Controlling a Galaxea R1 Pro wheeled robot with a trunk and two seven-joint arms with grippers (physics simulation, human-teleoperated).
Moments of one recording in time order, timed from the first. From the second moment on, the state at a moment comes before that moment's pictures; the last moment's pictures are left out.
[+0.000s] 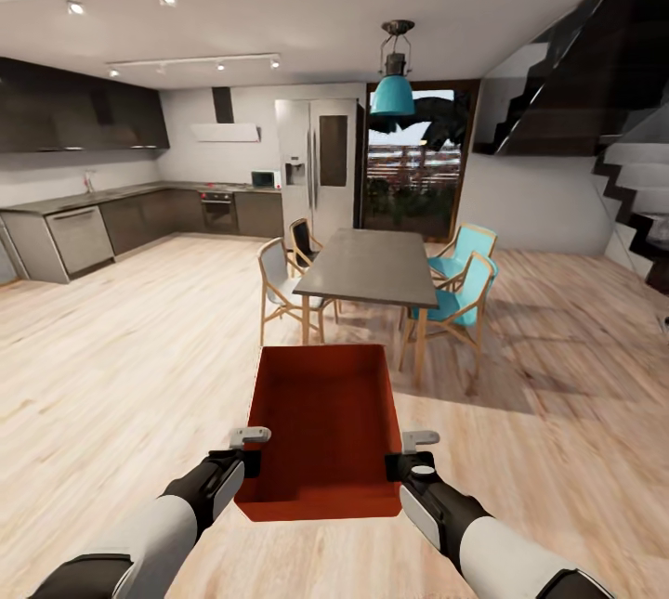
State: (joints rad) left arm -0.75 -0.08 0.03 -0.25 0.00 0.28 0.17; right arm -0.69 0.10 0.51 -0.30 -0.44 0.08 -0.29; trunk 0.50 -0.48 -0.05
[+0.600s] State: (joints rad) left arm -0.75 -0.08 0.03 -0.25 0.00 0.28 0.17; right arm -0.69 0.10 0.51 -0.30 -0.44 0.08 -0.29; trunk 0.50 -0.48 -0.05
